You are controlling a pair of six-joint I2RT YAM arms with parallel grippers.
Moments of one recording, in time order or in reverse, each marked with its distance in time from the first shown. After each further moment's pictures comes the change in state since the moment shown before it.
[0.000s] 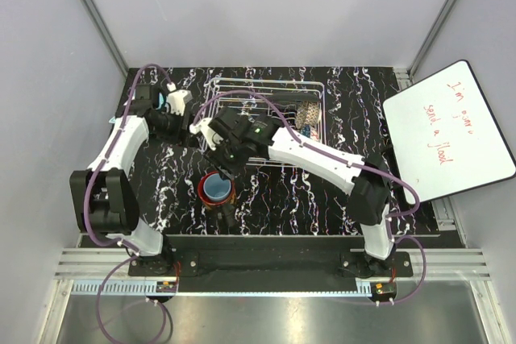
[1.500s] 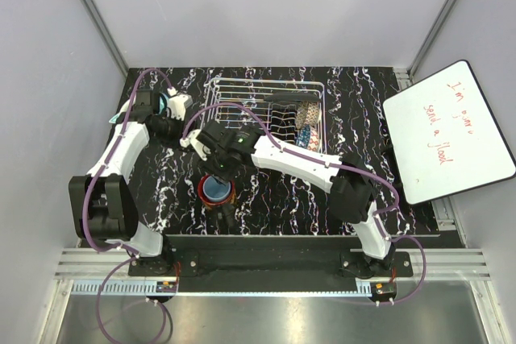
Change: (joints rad) left arm -0.011 -0.046 -0.089 0.050 -0.007 0.000; right arm 0.058 0.119 0.020 0.051 0.087 -0.054
